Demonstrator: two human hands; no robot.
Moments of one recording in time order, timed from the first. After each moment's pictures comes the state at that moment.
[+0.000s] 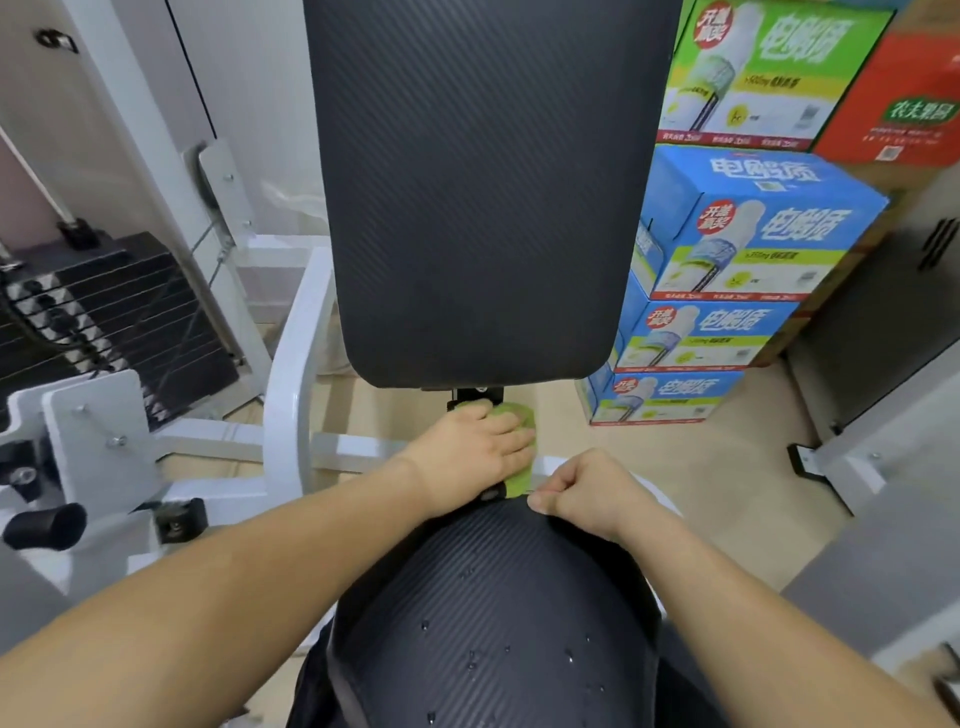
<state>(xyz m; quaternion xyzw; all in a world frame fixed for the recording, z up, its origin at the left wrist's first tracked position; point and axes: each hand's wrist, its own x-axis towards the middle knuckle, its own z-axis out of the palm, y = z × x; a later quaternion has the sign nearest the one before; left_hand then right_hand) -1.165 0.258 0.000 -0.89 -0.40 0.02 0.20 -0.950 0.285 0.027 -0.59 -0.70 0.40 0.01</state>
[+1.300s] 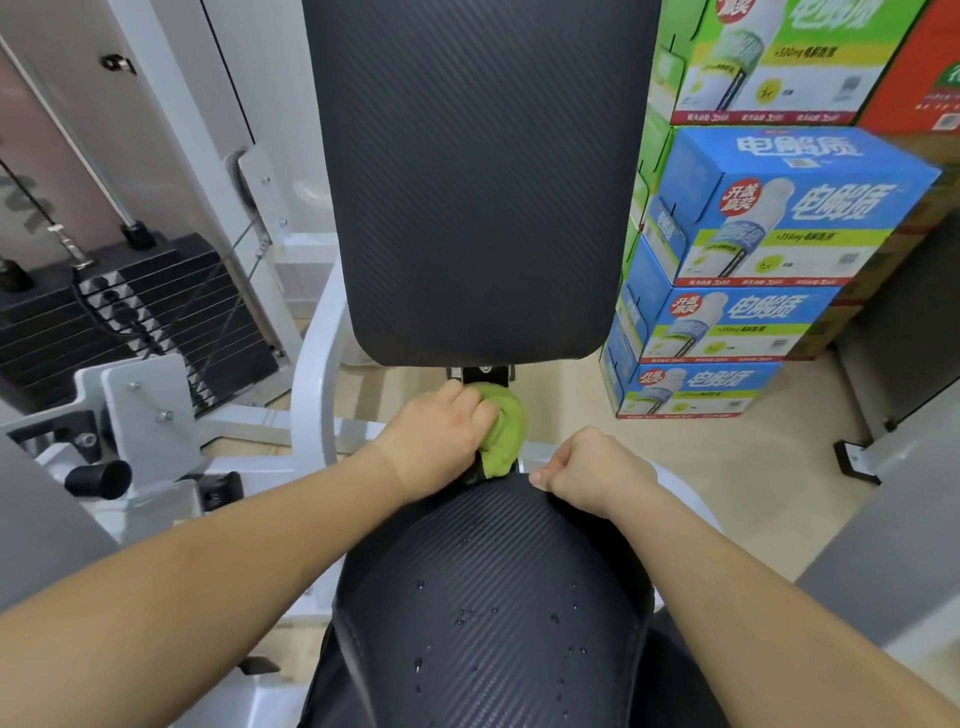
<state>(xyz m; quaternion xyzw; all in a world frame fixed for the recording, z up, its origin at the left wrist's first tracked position) -1.163 0.214 0.028 -0.81 -0.57 0.00 0.16 -0.950 0.283 0.034 -0.59 -0.75 0.28 -0.07</state>
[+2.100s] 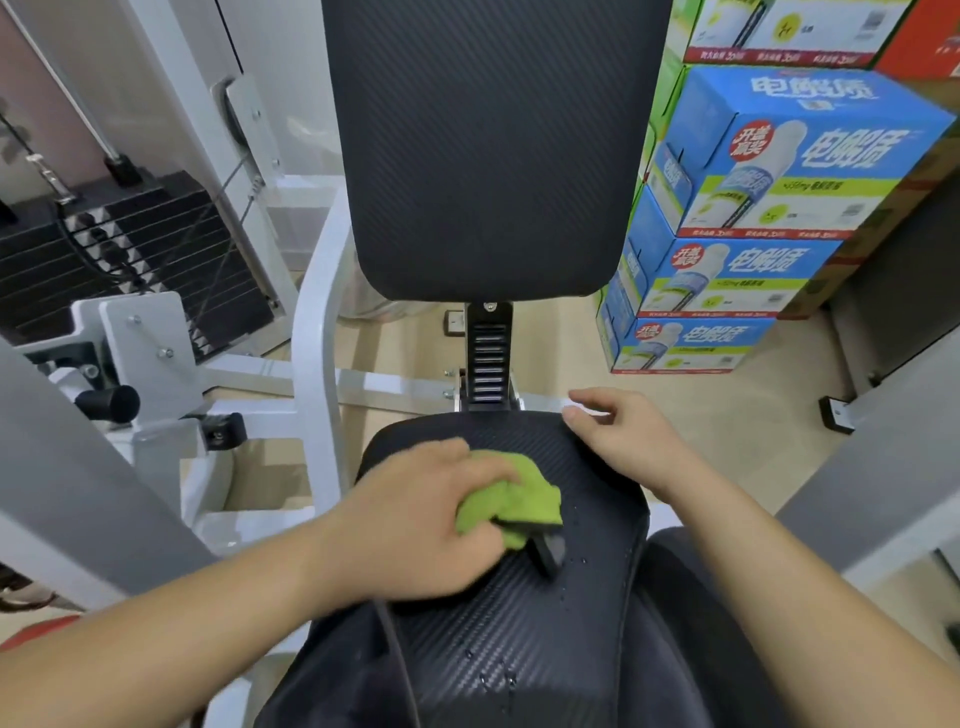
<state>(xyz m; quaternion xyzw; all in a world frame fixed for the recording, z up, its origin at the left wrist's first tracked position) -1.102 0.076 0.076 -0.72 -0.65 -0.15 -0.20 -0.904 0.259 0.018 -0.53 -0.72 0.44 0.12</state>
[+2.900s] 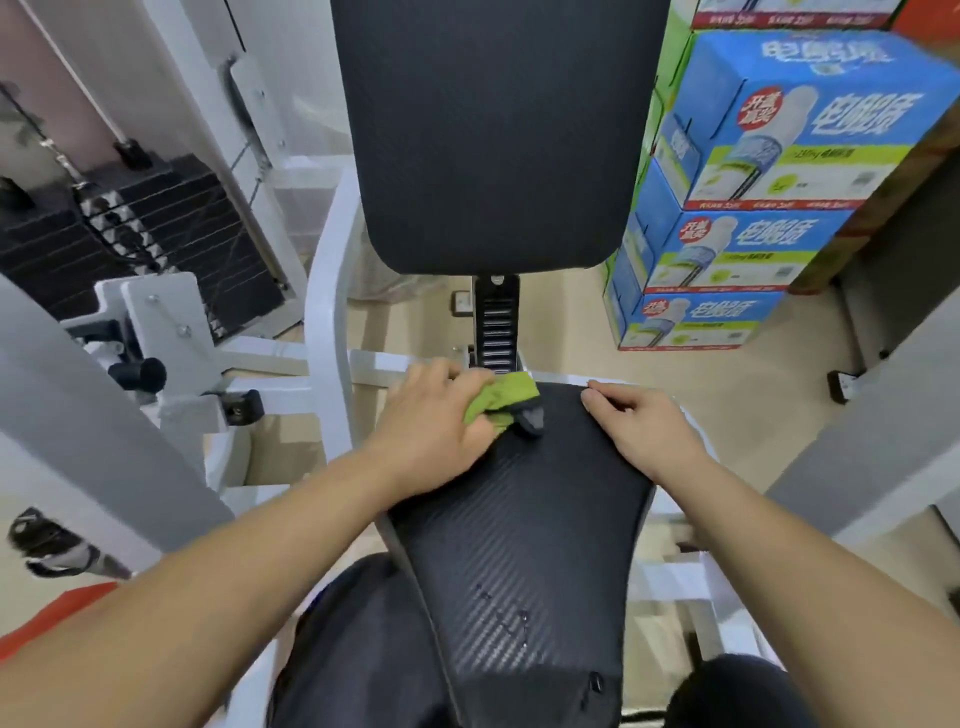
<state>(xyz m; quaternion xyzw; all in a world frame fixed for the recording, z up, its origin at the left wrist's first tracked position) -1.124 0.120 0.030 -0.65 -0.74 -0.15 -0.13 -0.888 0.239 0.010 -0.60 -0.69 0.39 0.12</state>
